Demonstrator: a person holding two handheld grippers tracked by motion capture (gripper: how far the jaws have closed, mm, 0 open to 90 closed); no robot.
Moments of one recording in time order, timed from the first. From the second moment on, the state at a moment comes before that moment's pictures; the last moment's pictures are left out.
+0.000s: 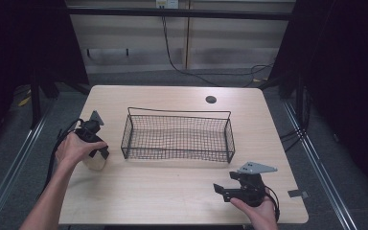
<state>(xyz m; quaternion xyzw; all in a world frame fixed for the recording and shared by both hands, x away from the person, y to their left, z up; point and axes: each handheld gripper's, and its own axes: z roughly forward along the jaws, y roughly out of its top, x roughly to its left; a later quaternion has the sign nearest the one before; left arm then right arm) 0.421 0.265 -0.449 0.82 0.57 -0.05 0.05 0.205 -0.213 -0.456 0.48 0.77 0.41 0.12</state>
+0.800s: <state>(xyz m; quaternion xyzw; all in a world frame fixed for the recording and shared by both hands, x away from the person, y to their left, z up) 0.417 0.268 -0.436 0.82 0.56 -0.06 0.06 0.206 -0.212 -0.457 0.48 0.77 0.40 0.12</state>
